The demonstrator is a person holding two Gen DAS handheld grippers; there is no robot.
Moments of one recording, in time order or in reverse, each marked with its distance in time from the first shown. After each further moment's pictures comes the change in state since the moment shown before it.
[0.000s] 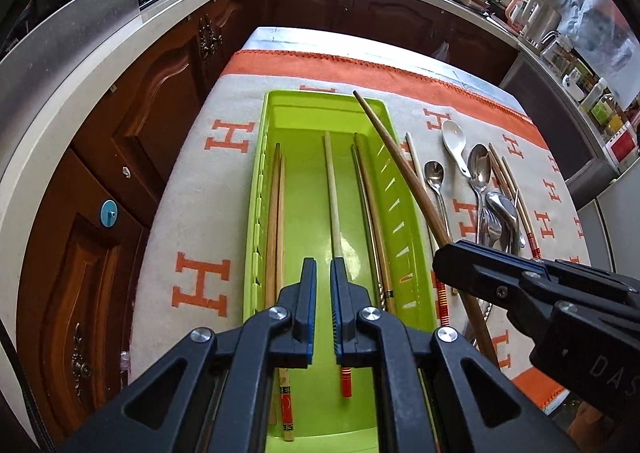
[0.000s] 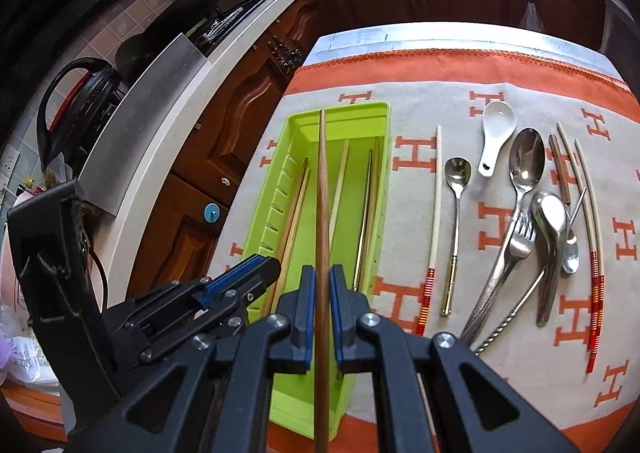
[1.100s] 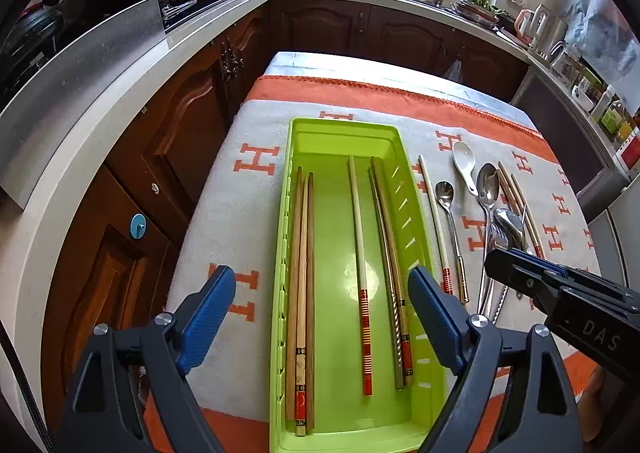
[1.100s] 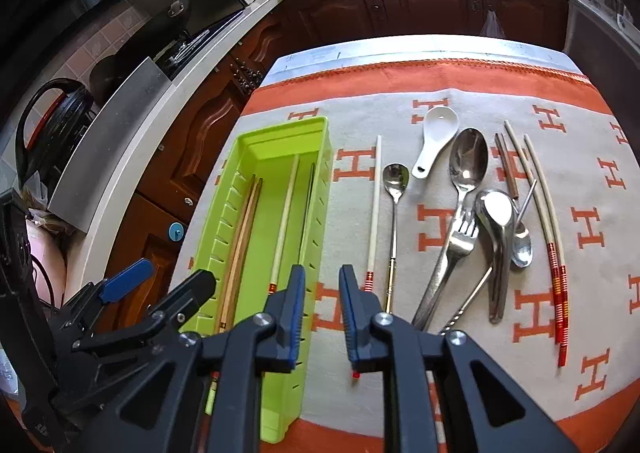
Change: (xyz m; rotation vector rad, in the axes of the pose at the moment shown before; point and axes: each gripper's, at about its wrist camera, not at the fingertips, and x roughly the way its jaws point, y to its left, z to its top) left arm -0.025 0.002 -0.002 -0.003 -0.079 0.071; right arm -0.019 -0.031 -0.012 0.050 -0.091 -0.110
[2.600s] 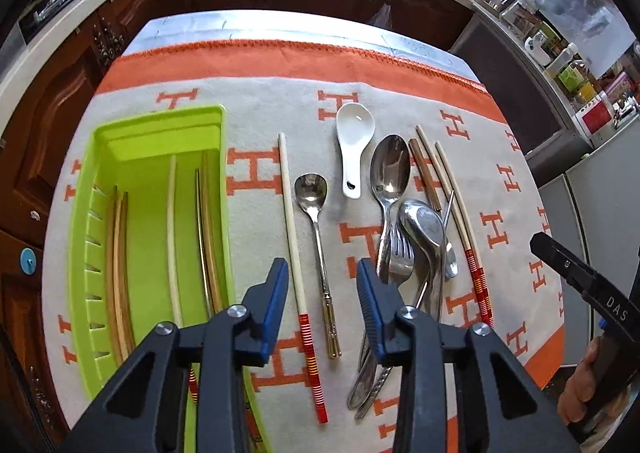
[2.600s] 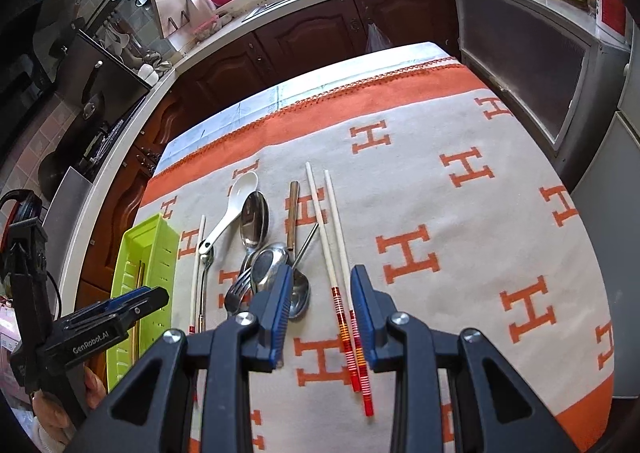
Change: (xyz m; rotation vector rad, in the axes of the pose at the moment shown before) left arm 0.081 -0.116 0.044 0.088 0.217 -0.221; right arm -0.057 -0.178 0.007 0.228 -0.146 -0.117
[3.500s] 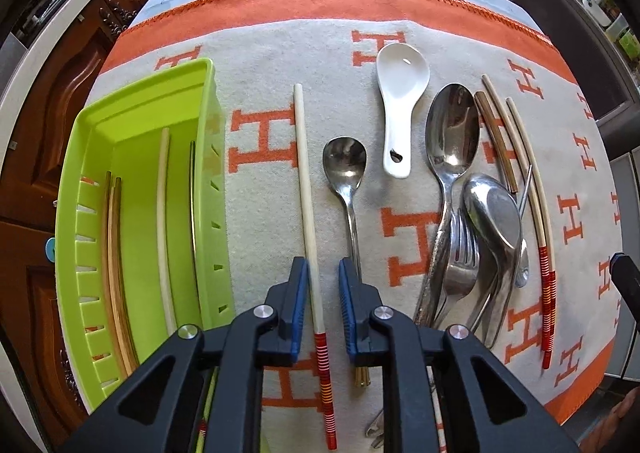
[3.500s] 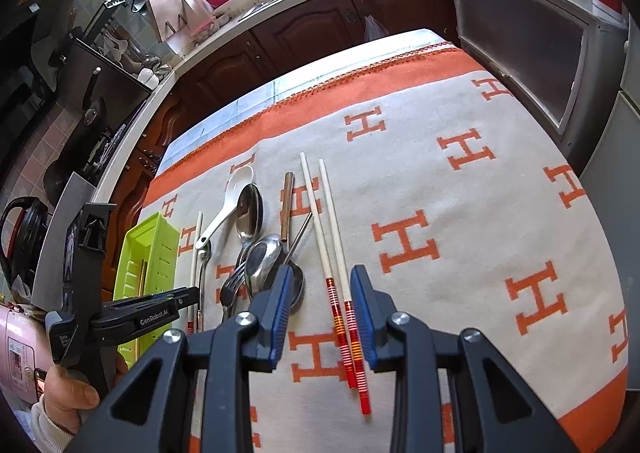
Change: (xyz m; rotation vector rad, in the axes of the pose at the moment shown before) left arm 0.064 -0.022 0.017 0.008 0.168 0.234; right arm 0.006 -0.013 -0.007 0.033 0.009 0.040
